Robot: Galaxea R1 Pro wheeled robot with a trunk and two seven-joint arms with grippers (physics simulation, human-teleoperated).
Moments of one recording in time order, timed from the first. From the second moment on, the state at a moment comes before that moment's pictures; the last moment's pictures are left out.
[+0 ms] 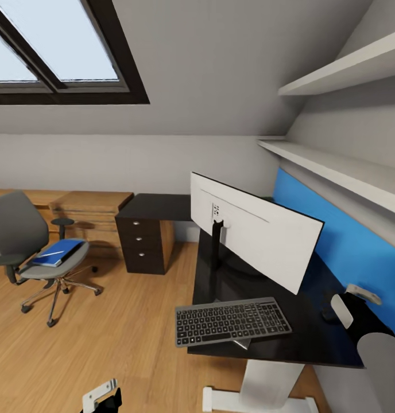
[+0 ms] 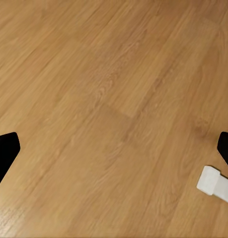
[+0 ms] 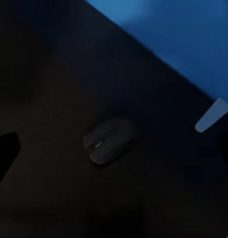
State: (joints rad) left arm -0.11 0.00 0.01 -0.74 0.36 -0.10 0.24; right arm -0.79 -0.29 -0.26 -0.49 -0.30 0.29 -0.38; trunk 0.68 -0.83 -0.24
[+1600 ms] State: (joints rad) left arm -0.11 -0.01 0.01 -0.73 0.36 -0.10 0.24; right arm -0.79 -0.32 -0.60 -0.49 -0.35 0.29 -0.39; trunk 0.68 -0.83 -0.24
